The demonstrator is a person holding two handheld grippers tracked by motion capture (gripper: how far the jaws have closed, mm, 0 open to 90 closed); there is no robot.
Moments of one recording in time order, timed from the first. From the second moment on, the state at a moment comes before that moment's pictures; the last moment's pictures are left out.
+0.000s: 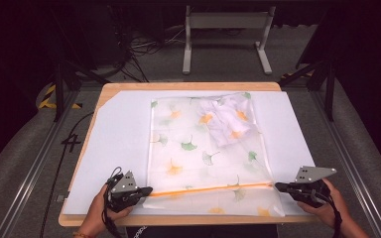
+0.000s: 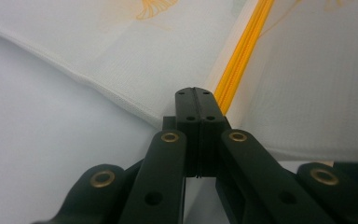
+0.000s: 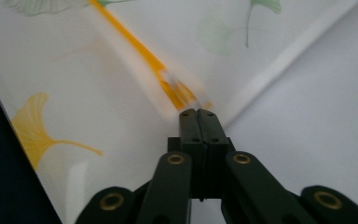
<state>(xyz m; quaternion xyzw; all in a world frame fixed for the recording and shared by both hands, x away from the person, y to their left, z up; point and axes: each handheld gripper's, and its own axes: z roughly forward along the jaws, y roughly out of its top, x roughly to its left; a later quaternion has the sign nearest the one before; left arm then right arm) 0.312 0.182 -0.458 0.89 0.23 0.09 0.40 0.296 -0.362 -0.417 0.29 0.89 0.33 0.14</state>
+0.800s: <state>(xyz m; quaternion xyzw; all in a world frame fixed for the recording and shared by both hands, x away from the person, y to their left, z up) 0.306 0.188 -0.436 0.87 0.21 0.14 0.41 0.290 -0.380 -0.399 0.30 0.84 0.39 0.21</state>
